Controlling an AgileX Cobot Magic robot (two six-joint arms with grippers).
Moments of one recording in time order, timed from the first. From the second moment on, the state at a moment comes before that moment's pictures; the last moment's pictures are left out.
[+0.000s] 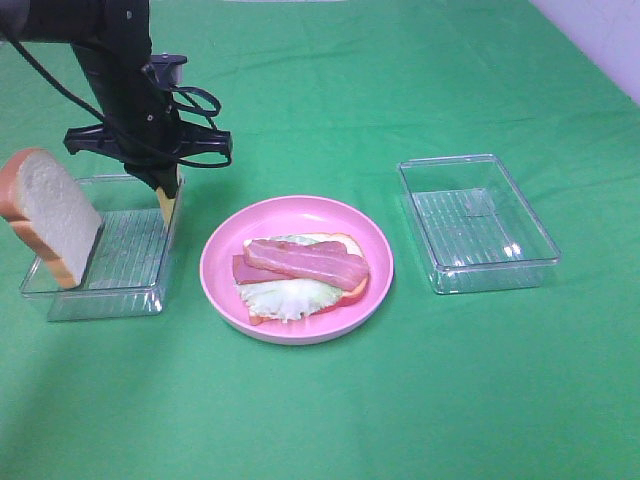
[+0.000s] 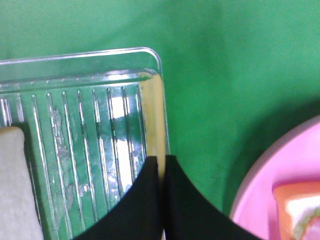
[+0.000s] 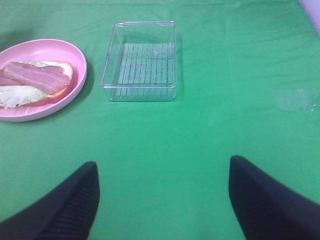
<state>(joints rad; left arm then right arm) -0.36 2.19 -1.71 0.06 0.90 -0.38 0.02 -0.01 -0.50 0.08 1.08 -0.11</state>
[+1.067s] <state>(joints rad) -0.37 2.06 -1.72 -0.75 1.07 0.18 0.02 -0.01 -0.50 0.08 1.08 -0.11</state>
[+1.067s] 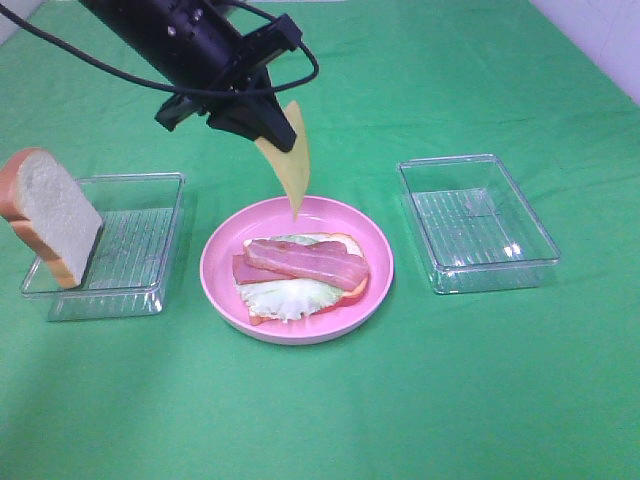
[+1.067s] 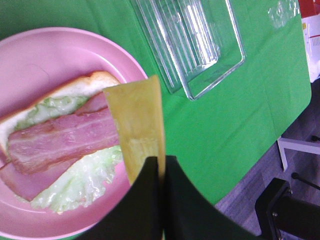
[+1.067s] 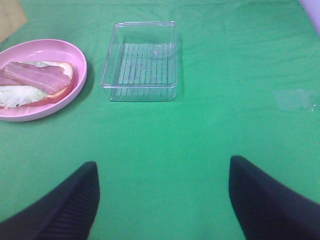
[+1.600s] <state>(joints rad) -0.46 2.20 -1.72 -0.63 1.08 0.18 0.02 -0.01 -0.50 0.08 1.08 -0.11</state>
